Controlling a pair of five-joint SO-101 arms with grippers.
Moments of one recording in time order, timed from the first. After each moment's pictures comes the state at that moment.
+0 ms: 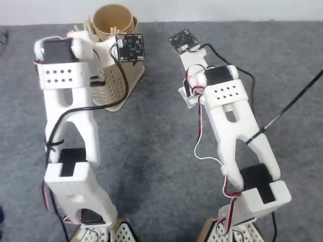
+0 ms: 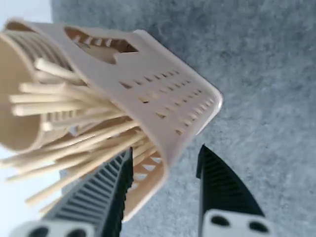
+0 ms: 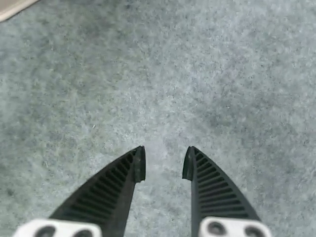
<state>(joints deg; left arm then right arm) -7.8 18.9 -43.4 99.0 -79.9 -19.3 4.3 -3.3 72.1 15.3</state>
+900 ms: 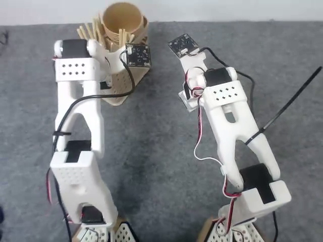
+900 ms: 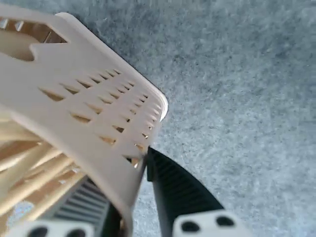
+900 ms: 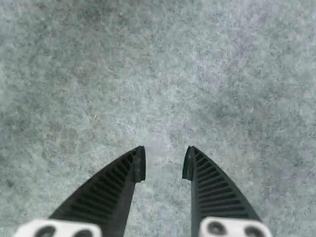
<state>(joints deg) -6.1 26.9 -40.9 98.7 -78.1 -19.4 4.3 -1.2 72.6 15.3</state>
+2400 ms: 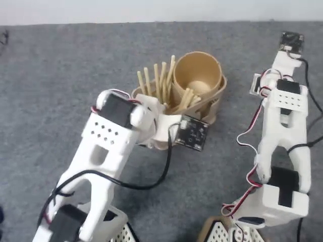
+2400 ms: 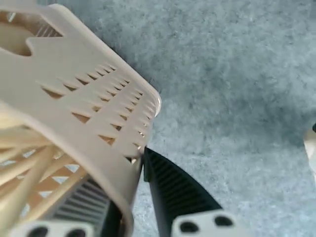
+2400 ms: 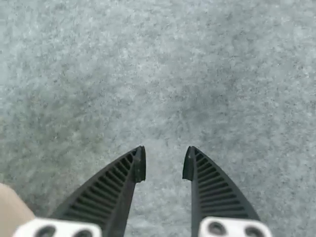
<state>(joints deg) 21.2 -18.8 6.9 99.6 -75.0 11.3 2.2 11.5 48.4 -1.6</state>
